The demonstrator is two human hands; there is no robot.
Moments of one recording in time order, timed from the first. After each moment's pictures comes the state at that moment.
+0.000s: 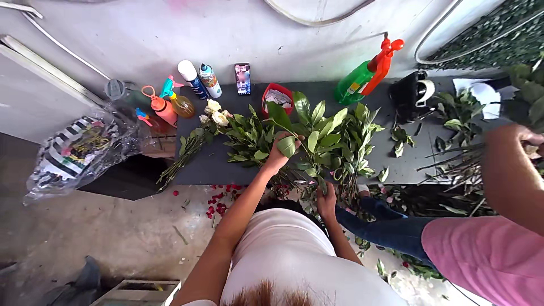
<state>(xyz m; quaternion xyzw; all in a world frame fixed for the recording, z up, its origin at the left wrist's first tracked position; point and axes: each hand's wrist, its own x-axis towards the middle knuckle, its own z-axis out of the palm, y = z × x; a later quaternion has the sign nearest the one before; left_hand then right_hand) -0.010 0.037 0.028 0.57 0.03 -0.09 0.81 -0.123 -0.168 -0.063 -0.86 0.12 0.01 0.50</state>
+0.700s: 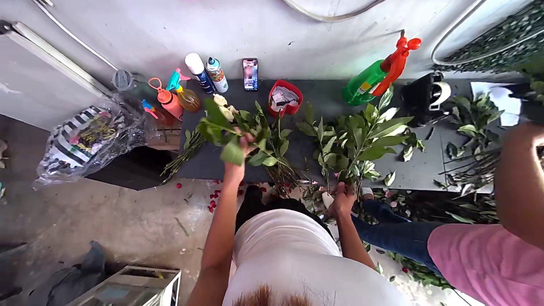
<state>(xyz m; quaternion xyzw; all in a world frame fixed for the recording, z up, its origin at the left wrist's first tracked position) -0.070 0.128 0.064 0.59 0.11 0.15 0.79 -0.099 -0.187 -0.055 -0.74 0.33 -0.02 0.58</state>
